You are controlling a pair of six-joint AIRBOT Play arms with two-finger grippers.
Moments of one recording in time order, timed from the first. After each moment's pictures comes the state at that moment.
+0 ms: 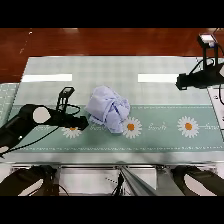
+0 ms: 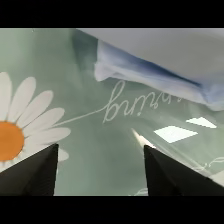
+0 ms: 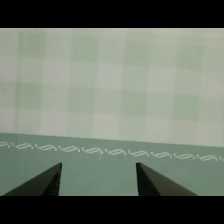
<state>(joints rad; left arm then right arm) -0.39 -1.01 0.63 1.19 -0.93 -1.57 0.05 -1.10 1.16 -1.58 1.16 1.59</state>
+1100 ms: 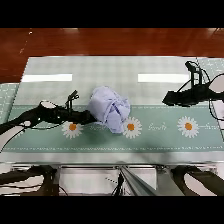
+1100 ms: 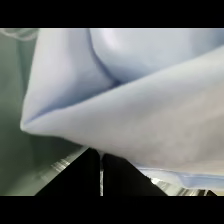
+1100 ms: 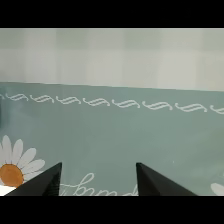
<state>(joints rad) -0.17 -1.45 0.62 0.43 -0.91 -0.91 -0.01 -1.10 0.95 -1.29 1.12 1.52</state>
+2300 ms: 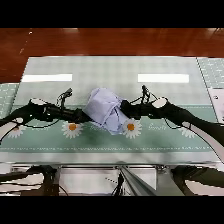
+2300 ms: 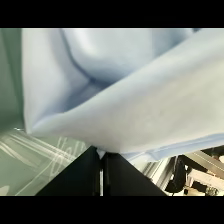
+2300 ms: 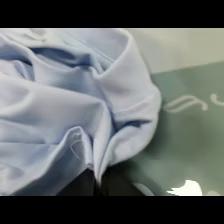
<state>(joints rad) -0.01 -1.45 0.67 0.41 -1.18 -0.80 0.43 -1.44 0.77 -0.37 0.55 1.43</state>
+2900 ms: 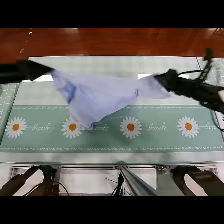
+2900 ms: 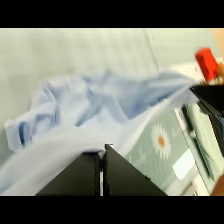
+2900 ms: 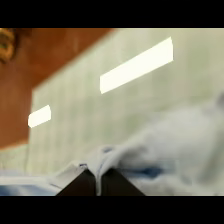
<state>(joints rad) 0.30 -1.01 1.15 0.41 -1.34 -1.01 0.03 -0.83 0.82 -0.56 0.68 1.41</state>
